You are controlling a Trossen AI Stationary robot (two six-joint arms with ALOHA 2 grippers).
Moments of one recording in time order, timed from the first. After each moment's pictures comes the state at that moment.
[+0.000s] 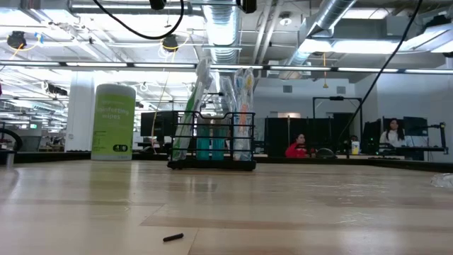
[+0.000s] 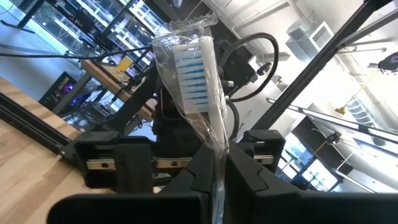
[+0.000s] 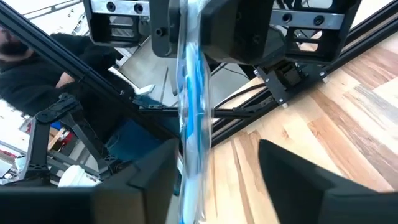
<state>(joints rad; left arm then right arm) -0.20 1.09 0.65 0.69 -0.17 -0.72 0.17 1.63 1.33 0.09 0.00 0.75</state>
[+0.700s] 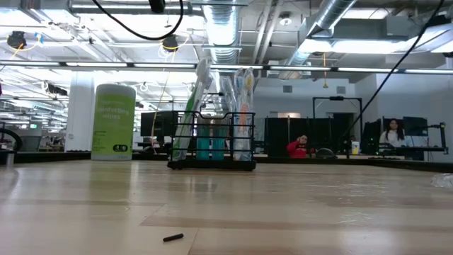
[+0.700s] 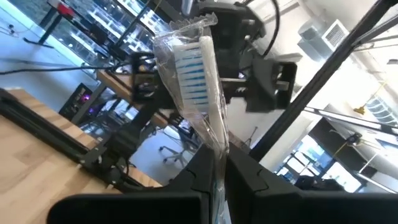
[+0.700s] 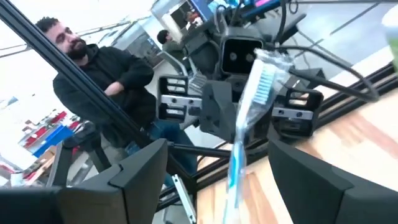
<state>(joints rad) -0.18 1.09 0.65 0.68 -0.21 -0.67 0.11 1.43 1.33 0.01 0.00 0.65</state>
